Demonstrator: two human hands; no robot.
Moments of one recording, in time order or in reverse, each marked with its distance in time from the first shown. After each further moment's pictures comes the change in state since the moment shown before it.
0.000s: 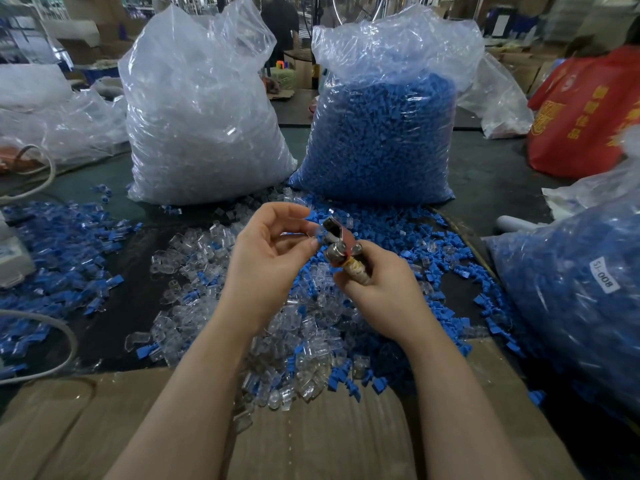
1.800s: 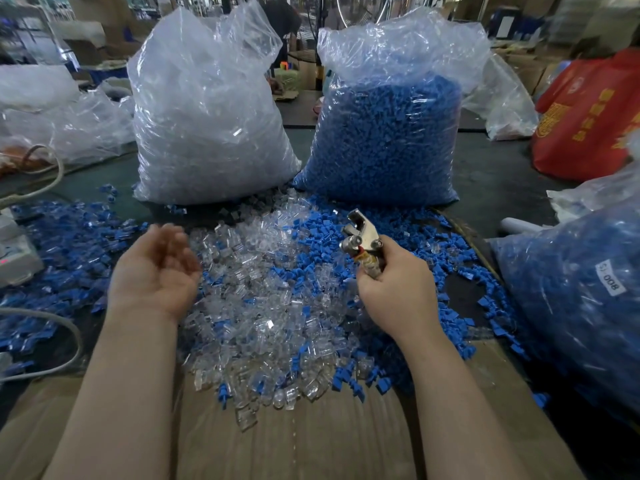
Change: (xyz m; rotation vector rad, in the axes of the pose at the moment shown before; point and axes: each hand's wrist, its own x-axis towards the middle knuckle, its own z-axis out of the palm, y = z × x) left_hand 0.016 -0.026 -0.104 -0.885 0.581 -0.427; right_hand 0.001 0.009 0.004 -0.233 0.242 -0.003
